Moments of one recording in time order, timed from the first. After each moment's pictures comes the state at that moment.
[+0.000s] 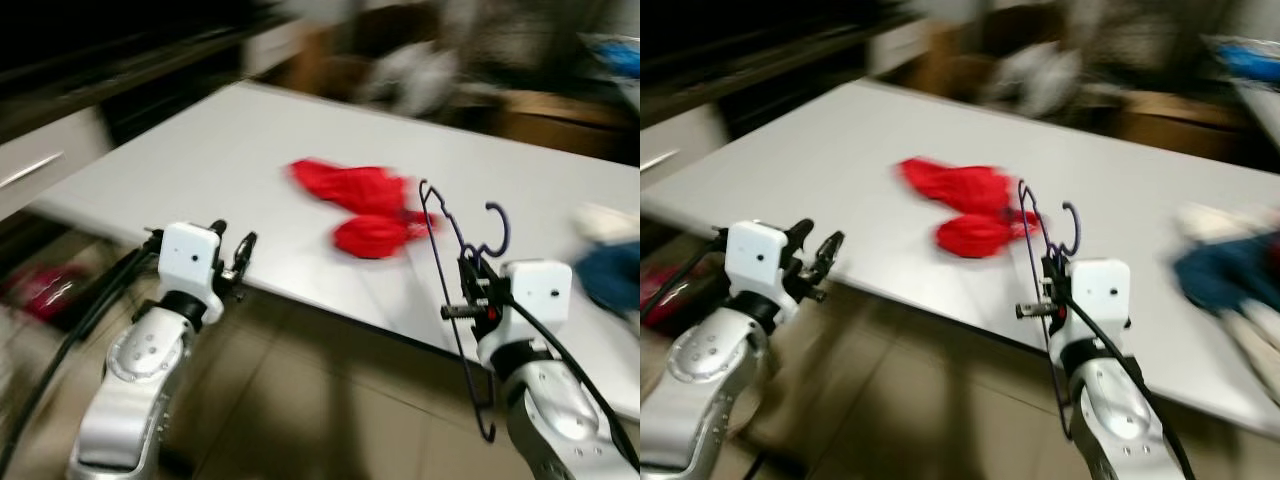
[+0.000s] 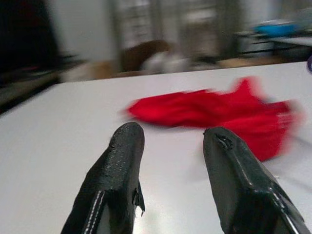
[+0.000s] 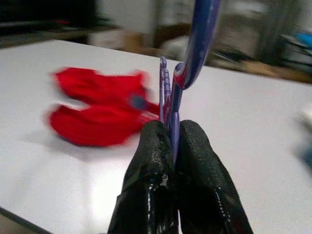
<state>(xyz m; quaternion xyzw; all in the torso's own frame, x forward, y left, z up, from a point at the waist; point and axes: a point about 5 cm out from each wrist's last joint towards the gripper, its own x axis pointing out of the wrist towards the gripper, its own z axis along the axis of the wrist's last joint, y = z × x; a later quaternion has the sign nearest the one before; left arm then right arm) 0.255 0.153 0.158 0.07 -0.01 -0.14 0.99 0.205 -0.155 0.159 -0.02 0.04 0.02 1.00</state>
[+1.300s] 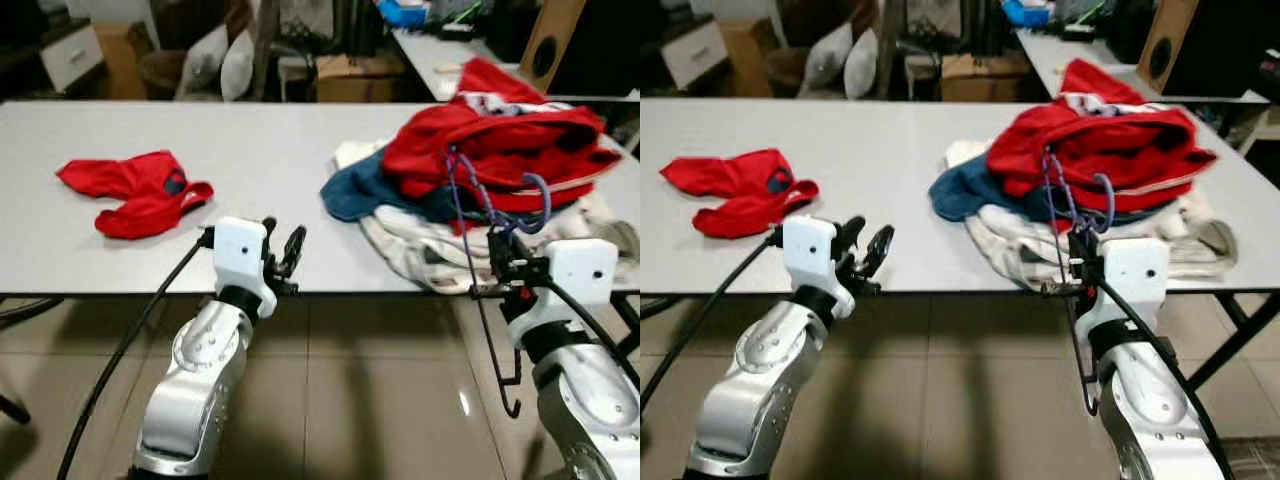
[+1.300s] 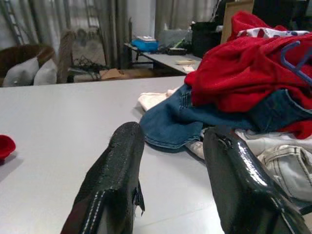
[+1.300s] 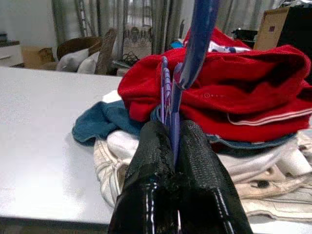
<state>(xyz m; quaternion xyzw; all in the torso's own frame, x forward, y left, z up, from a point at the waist) 0.264 0.109 0.162 0.00 -0.03 -0.16 0.99 0.212 -0.172 0.186 -0.04 -0.01 0.02 1.00</state>
